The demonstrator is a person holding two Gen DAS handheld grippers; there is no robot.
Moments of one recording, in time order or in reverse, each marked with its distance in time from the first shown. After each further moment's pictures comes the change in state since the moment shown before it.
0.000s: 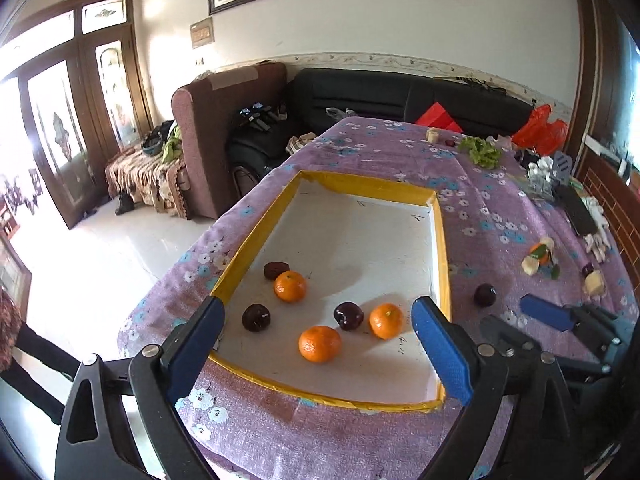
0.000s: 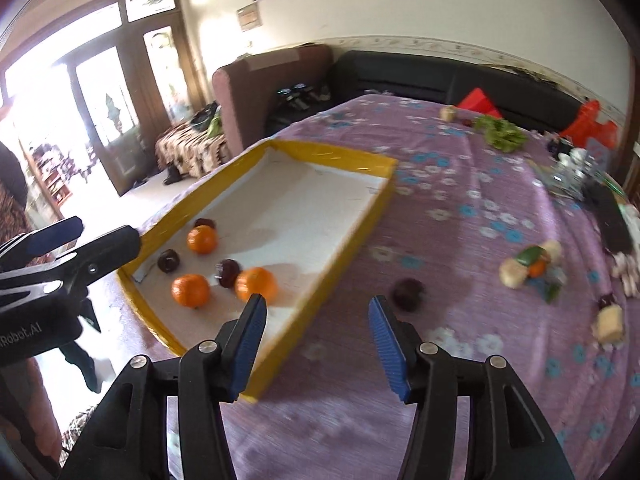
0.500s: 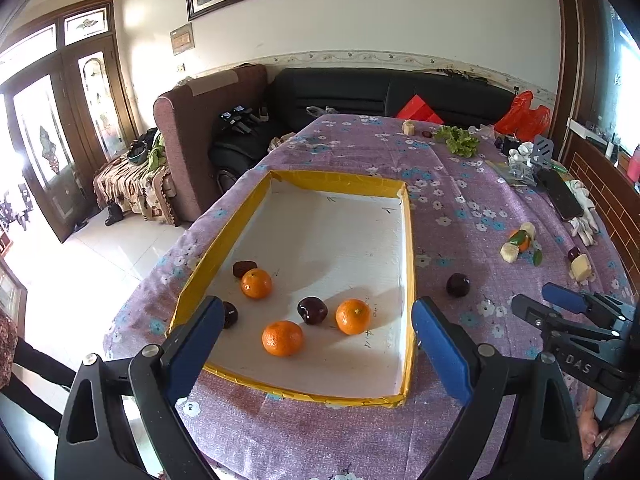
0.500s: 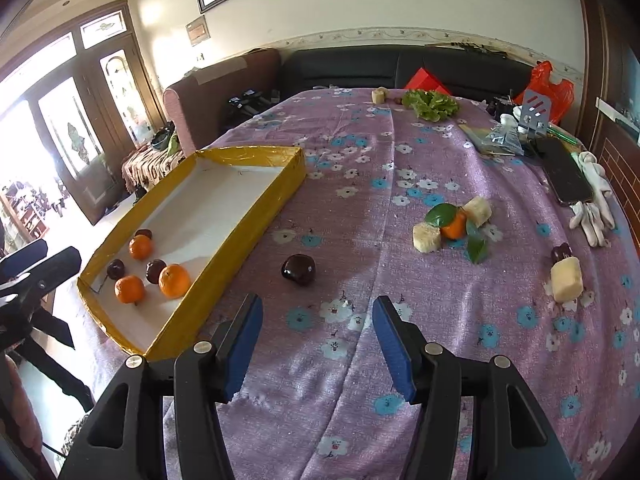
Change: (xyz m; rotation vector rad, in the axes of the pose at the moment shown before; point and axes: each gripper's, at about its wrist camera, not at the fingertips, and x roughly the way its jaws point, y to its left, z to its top) left arm -0.007 -0.024 -0.006 0.039 -0.001 -0.044; right arm -0.015 -0.075 -0.021 0.124 0.002 -0.066
